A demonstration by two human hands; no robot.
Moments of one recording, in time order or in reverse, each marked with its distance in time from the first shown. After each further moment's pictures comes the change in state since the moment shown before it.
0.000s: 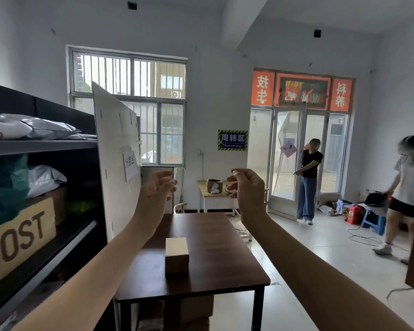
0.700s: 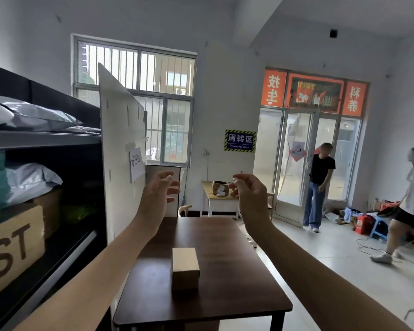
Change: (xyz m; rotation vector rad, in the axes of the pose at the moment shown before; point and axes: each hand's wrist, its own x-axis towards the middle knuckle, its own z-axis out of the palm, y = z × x) left_hand 0.116 -0.092 -0.049 -0.044 0.043 -0.065; right_hand 0.081 0.090 0.093 -0.099 -0.065 -0.053
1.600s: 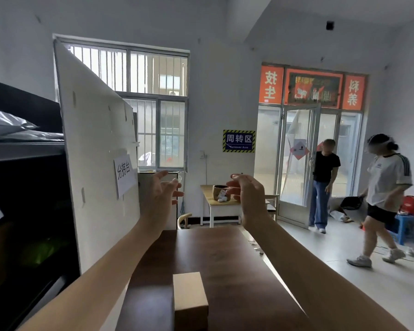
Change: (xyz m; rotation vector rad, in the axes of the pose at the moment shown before) left_hand 0.151 -0.095 0.013 0.048 -0.010 0.022; right_hand 0.135 0.089 0.071 0.172 0.032 0.189
